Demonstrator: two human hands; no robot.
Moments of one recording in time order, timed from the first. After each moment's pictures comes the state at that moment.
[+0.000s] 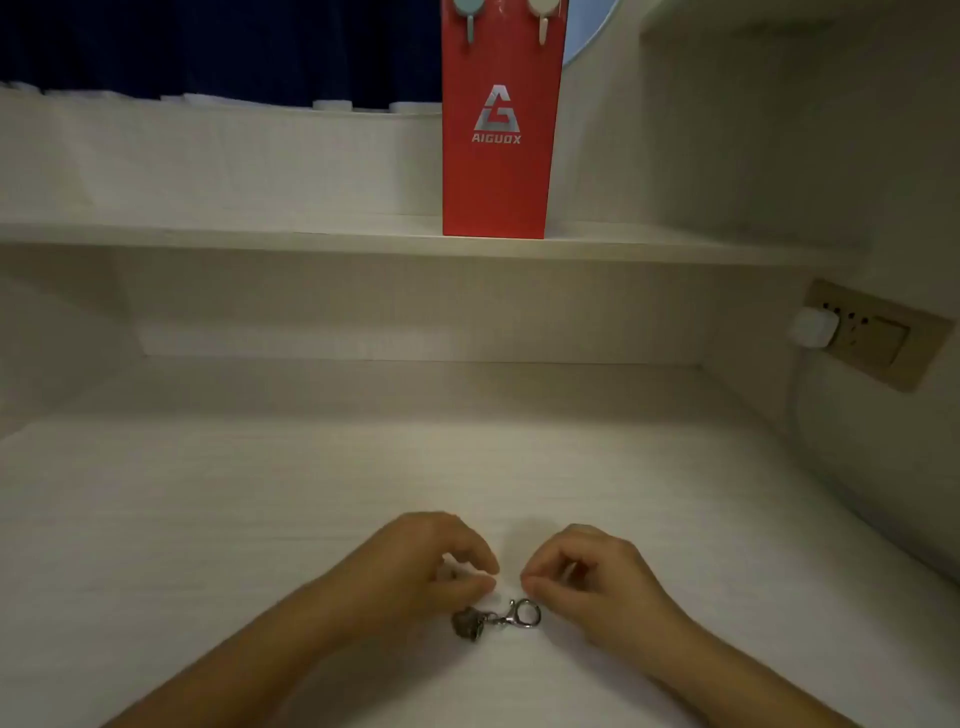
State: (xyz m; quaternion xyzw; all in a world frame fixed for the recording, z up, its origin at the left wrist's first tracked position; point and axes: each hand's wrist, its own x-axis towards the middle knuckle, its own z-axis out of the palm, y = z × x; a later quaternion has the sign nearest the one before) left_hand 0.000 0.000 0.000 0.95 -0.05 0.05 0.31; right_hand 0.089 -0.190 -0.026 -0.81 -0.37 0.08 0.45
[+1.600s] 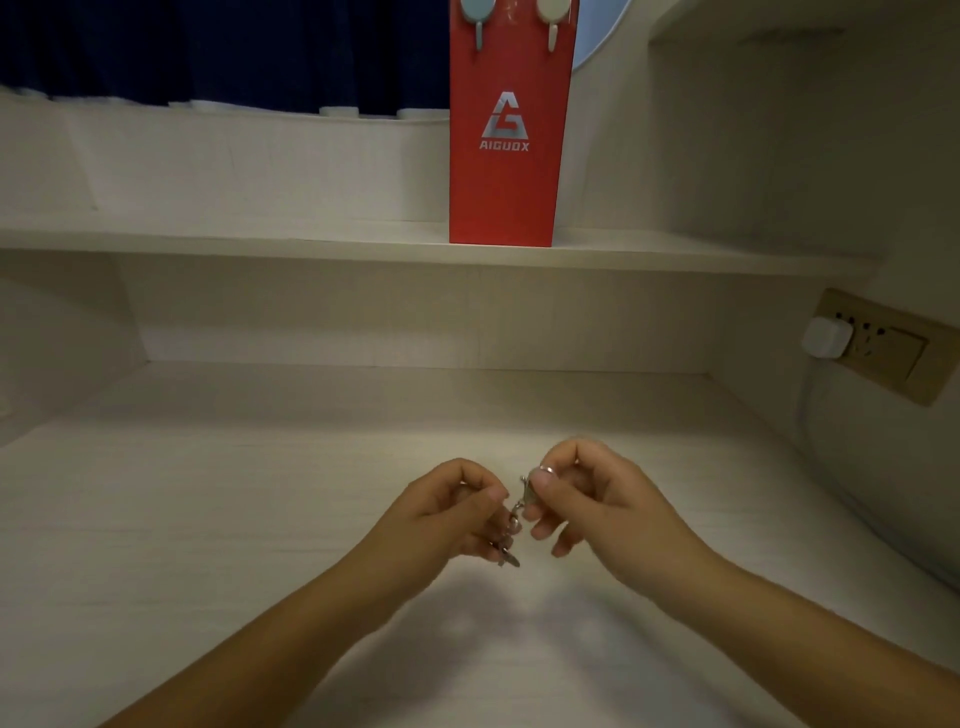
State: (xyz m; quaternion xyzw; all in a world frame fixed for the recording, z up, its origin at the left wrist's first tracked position) left_hand 0.010 -0.019 0.030 0.70 0.04 0.10 0.71; right_hand 0.088 -0.172 0.049 -0.70 -0.34 0.16 0.61
